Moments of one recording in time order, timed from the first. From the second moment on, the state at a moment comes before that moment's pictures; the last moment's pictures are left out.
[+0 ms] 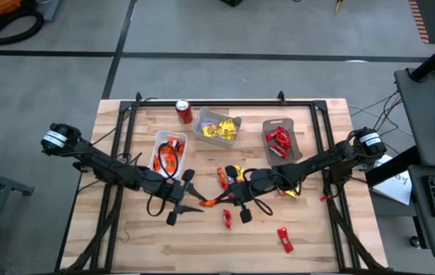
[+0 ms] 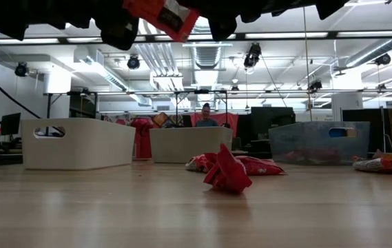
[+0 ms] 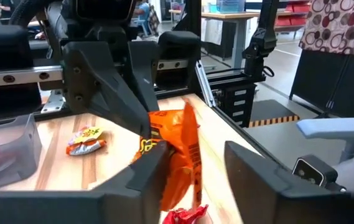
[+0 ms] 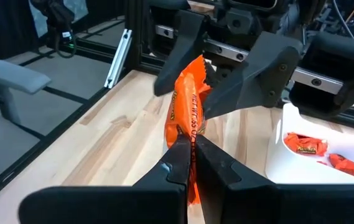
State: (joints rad) left arm -0.38 1.37 0.53 0.73 -0.04 0.02; right arm 0.26 1.66 0.96 0.45 -0.02 -0.13
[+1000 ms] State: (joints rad) left arm -0.35 0.91 0.59 -0.39 -0.63 -0.31; right arm 0.23 1.65 0.96 0.36 0.18 0.06
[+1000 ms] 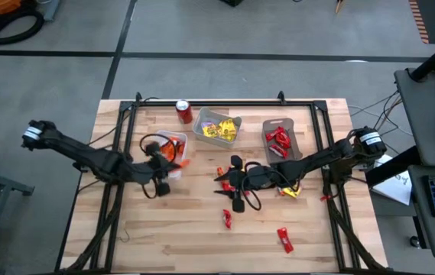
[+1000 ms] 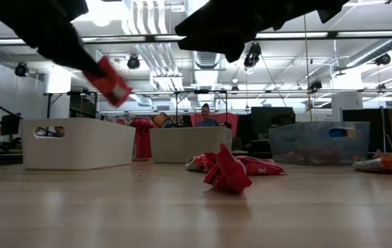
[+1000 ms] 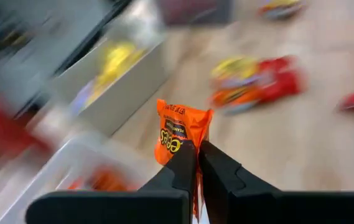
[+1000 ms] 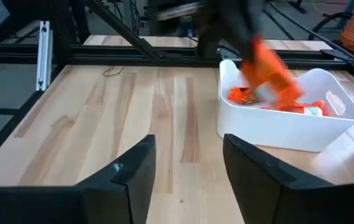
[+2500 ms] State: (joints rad) left arm -0.28 1.13 0.77 -0.55 -0.53 -0.30; right arm 0.23 1.65 0.96 -0.01 0.18 0.67
